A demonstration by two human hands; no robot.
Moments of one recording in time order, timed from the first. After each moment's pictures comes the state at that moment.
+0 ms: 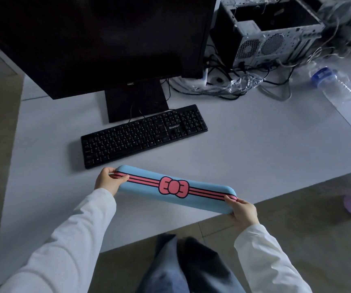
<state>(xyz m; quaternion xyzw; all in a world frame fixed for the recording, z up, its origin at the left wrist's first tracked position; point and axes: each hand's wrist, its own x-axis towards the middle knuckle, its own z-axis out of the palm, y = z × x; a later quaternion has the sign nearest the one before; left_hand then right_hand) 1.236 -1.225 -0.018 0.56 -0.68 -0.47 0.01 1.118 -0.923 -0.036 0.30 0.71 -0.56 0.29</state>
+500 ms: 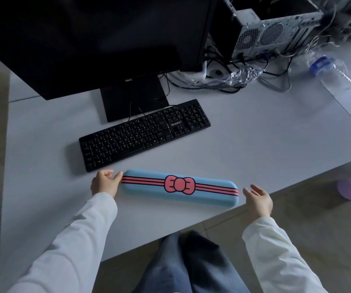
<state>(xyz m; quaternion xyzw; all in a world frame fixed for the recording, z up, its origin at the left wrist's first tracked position) 1.244 -1.254 -0.035 0.59 -0.69 -0.42 0.01 1.110 -0.927 -0.031 0.31 0.79 -0.50 0.16</state>
